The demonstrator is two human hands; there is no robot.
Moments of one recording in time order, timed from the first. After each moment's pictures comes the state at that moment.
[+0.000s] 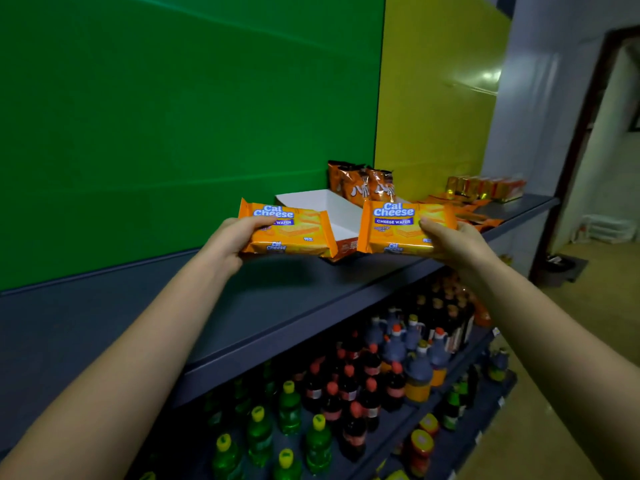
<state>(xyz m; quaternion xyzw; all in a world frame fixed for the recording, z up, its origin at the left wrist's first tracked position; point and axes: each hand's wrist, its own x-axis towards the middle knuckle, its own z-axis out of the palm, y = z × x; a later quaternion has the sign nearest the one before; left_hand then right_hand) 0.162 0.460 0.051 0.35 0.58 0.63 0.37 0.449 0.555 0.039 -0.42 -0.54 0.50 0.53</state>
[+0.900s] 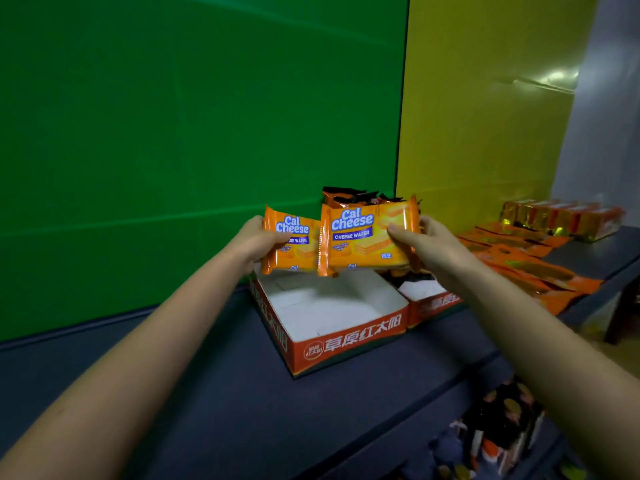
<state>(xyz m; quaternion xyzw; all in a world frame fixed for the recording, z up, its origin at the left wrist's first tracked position) 0.138 0.716 0.066 0.41 0.69 0.55 0.23 0.381 0.792 0.064 -0.36 -0.68 0.49 0.41</state>
